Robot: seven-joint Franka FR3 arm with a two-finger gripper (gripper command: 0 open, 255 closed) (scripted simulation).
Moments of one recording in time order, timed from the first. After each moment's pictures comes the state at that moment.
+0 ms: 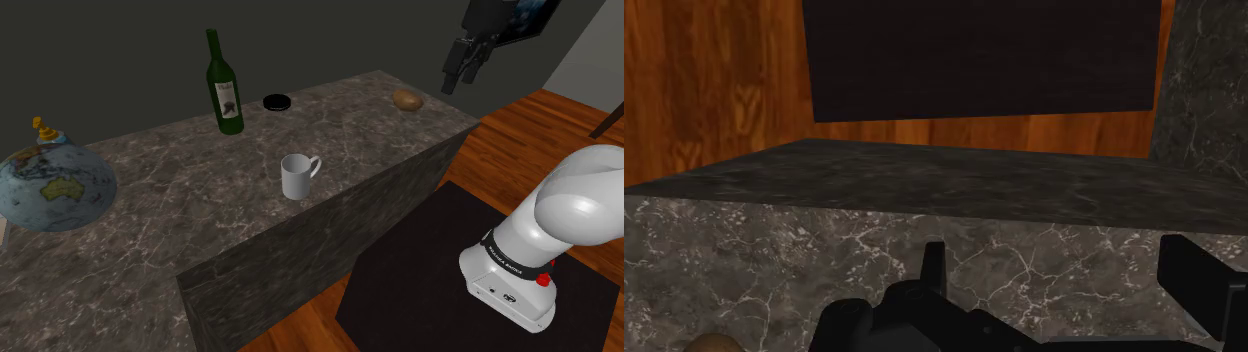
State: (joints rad) arm 0.00 -0.82 -0.01 -2.42 0.00 1.56 -0.03
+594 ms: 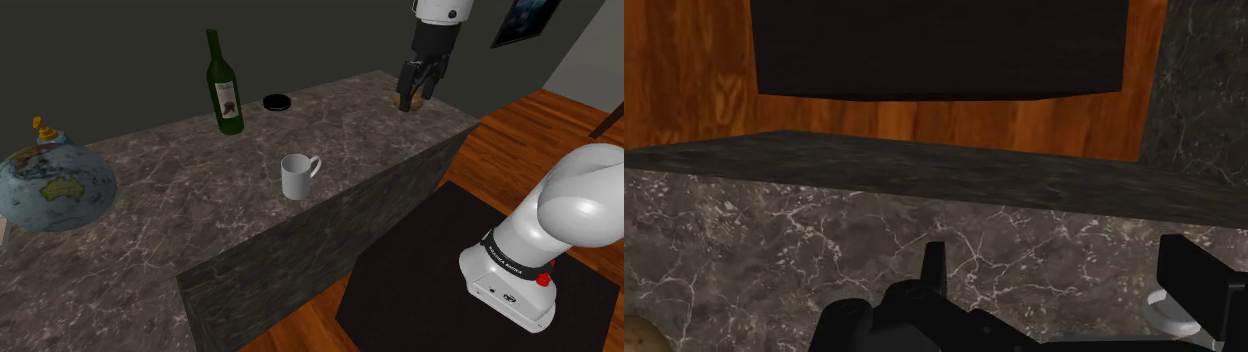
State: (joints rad) arm 0.05 -0.64 0.11 -2.40 0.07 1.70 0.08
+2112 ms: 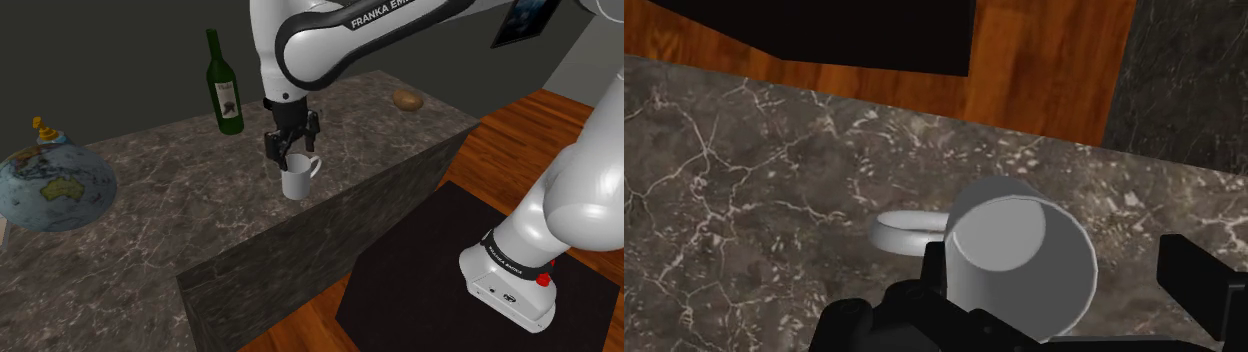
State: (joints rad) arm 0.19 0.17 0.39 -1.93 -0.02 1.94 0.44
